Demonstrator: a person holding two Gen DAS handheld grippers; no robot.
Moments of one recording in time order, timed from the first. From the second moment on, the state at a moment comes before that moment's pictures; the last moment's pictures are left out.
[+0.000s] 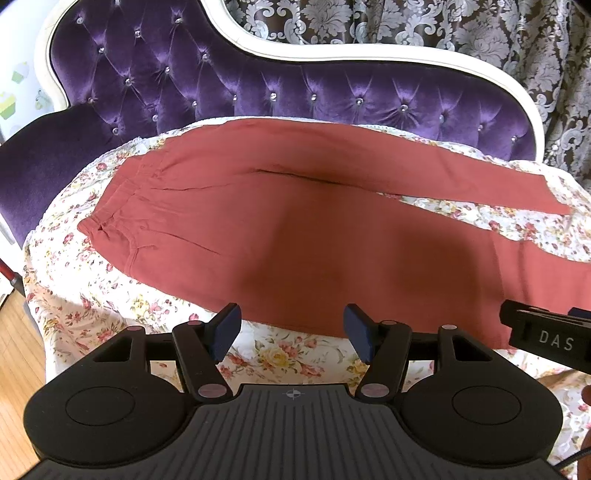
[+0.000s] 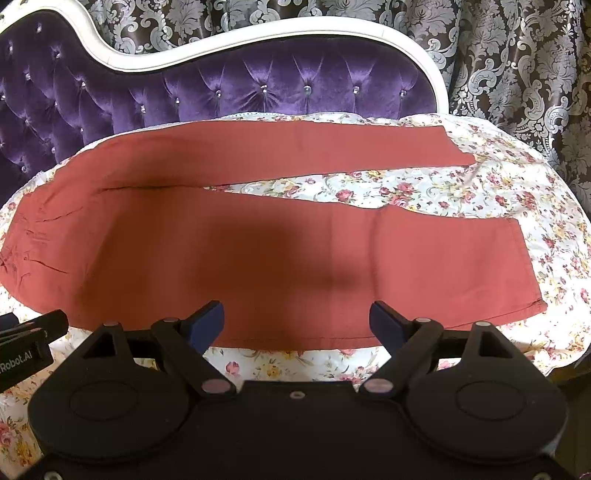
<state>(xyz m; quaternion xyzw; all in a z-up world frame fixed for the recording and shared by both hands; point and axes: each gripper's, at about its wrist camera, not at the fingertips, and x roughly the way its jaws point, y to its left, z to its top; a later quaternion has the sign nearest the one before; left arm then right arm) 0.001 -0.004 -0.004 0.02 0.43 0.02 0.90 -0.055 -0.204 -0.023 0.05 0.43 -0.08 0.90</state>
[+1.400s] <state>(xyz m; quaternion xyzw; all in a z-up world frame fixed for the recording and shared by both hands) 0.000 -0.010 -0.006 0.03 0.43 0.01 0.90 -0.051 -0.199 -0.017 0.05 0.44 -0.07 0.89</state>
